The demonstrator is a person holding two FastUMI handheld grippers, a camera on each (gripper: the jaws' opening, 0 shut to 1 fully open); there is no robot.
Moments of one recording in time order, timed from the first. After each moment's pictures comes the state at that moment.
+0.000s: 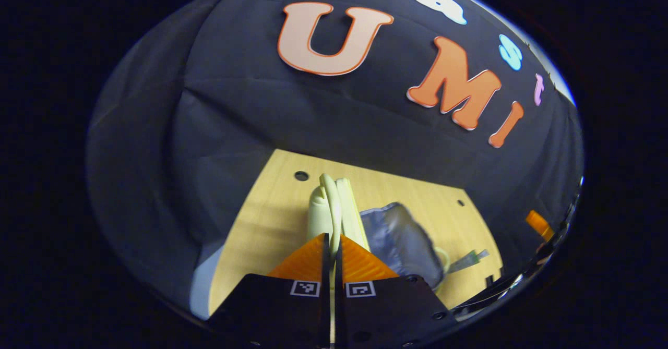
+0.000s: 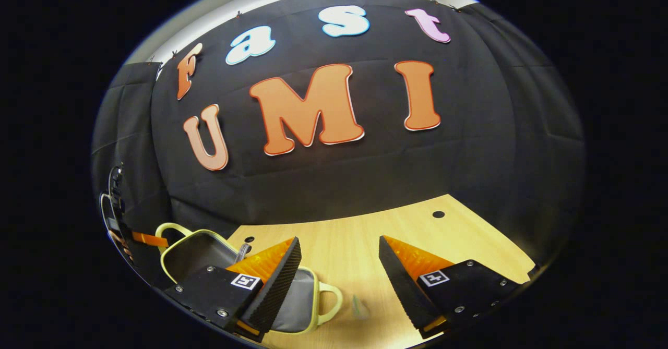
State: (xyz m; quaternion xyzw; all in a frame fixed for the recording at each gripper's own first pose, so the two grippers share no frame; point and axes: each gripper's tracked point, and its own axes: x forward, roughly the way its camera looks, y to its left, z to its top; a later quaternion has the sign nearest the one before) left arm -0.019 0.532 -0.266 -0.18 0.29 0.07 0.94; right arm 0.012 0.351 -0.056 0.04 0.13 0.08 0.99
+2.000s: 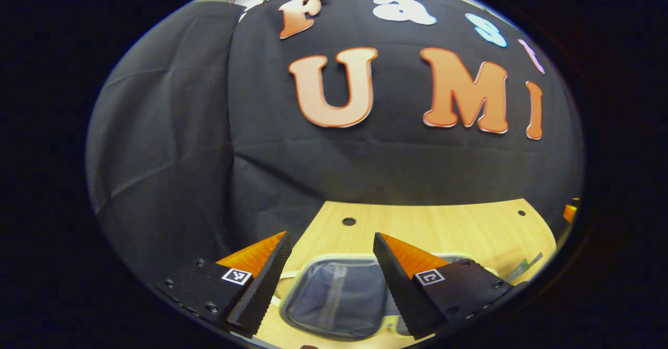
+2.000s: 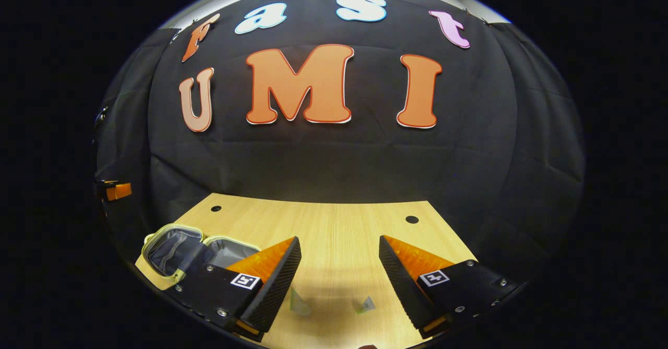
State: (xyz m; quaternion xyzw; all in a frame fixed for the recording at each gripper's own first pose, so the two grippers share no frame) left arm -0.006 0.434 -0.176 -0.05 0.14 0.23 0.96; right arm 0.040 0.255 -0.088 -0.07 0.16 0.05 0.98
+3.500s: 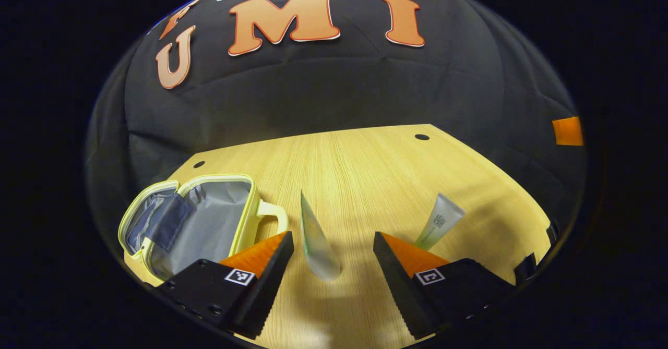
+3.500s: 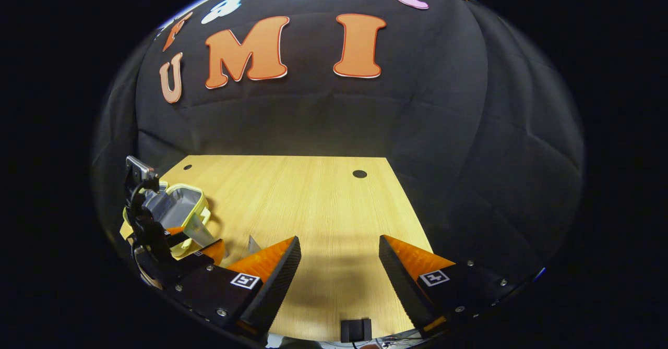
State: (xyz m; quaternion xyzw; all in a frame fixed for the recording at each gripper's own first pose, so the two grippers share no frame) left arm 0.091 -0.026 -0.388 -0.02 0.27 0.06 0.96; right arm 0.000 0.055 -0.147 -0.08 0.27 0.03 0.96
